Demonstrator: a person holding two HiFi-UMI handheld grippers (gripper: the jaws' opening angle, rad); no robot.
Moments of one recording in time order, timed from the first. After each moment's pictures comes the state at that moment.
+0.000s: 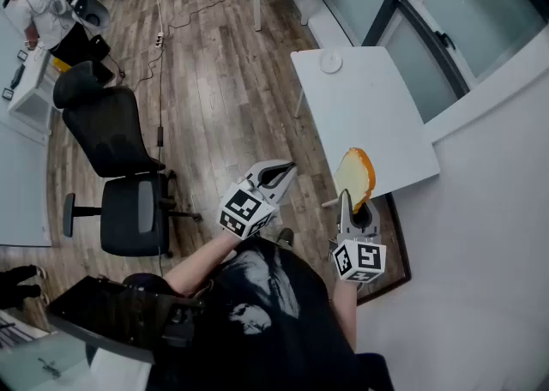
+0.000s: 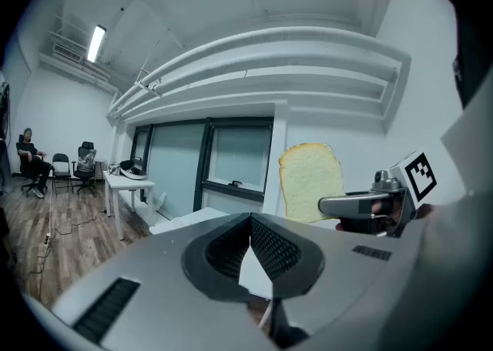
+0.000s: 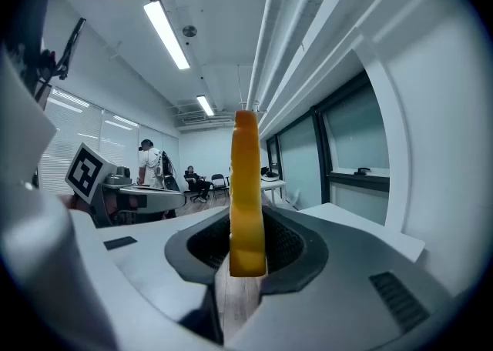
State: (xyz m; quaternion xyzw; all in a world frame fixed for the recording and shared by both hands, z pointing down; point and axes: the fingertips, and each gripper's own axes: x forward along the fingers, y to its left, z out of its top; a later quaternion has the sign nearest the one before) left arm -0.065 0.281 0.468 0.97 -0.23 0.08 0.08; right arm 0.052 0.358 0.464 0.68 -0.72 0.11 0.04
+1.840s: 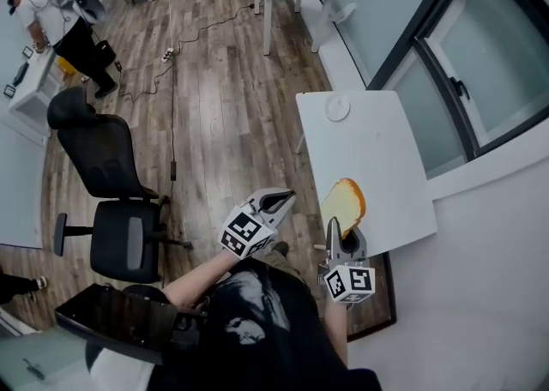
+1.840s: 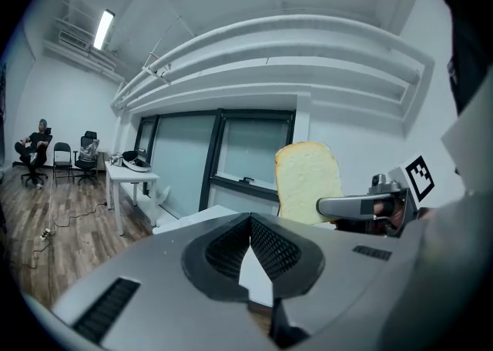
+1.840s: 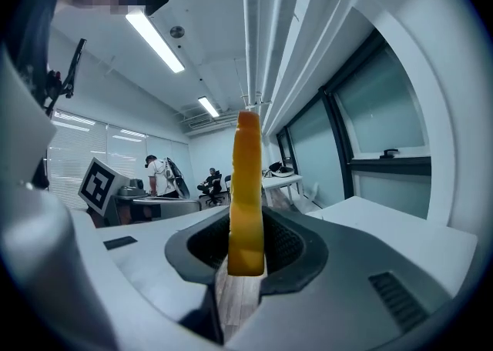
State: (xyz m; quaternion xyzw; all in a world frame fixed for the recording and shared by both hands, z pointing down) left arm -0.026 0.140 0.506 0.96 -0.24 0.09 0.11; right arm 0.076 0.208 0.500 0.63 -0.76 0.16 0.01
